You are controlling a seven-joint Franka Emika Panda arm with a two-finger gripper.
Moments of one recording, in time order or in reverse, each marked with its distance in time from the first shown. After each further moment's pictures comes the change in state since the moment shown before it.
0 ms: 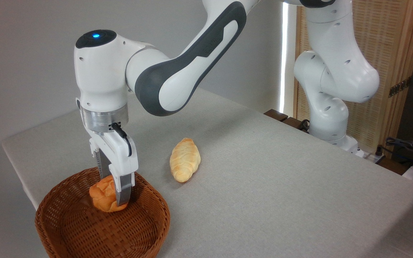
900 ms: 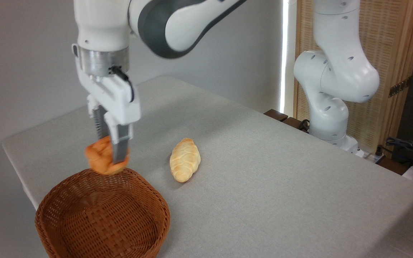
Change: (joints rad) arm 0.006 -0.164 0.010 0.061 0.000 -0.205 -0.034
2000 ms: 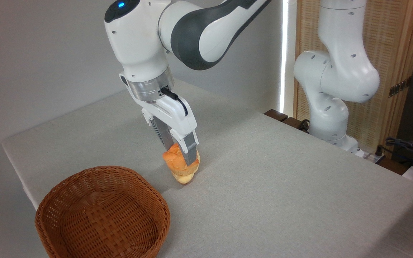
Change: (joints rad) arm 0.001 -0.119 0.024 -0.244 0.000 -0.219 -0.004
